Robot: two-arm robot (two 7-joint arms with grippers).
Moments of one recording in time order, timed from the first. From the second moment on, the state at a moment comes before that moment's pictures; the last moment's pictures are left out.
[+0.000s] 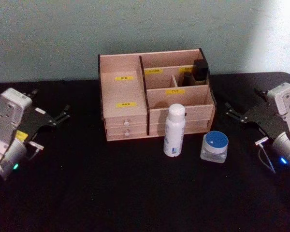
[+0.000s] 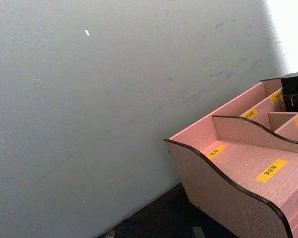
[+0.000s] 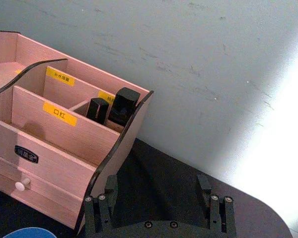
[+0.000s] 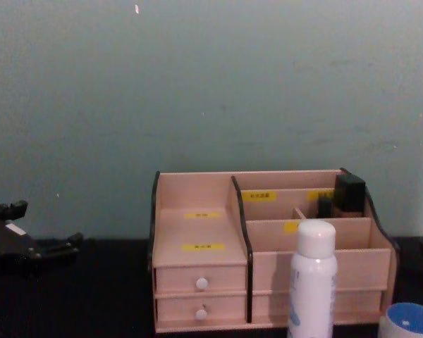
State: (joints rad) left arm -0.20 0.60 0.45 -1.41 -0.25 -0.12 0.03; right arm 0.20 0.60 -0.45 -1.41 0.25 -0.12 -0.03
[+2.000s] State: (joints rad) left arm -0.20 0.60 0.45 -1.41 -0.25 -0.12 0.03; right arm 0.02 0.69 -0.34 -1.64 0.35 -0.15 0.12
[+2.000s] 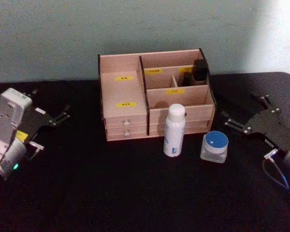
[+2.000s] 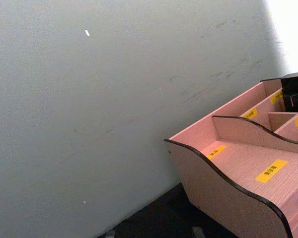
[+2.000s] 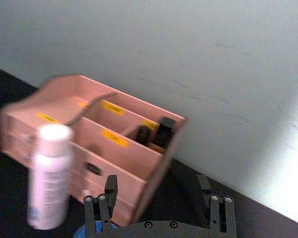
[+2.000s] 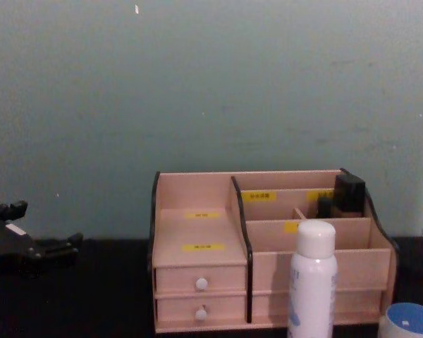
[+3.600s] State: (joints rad) left arm -0.20 0.60 0.45 -1.41 -0.25 -0.12 0.03; right arm 0.11 0.52 -0.41 -1.53 0.36 -0.07 0.43
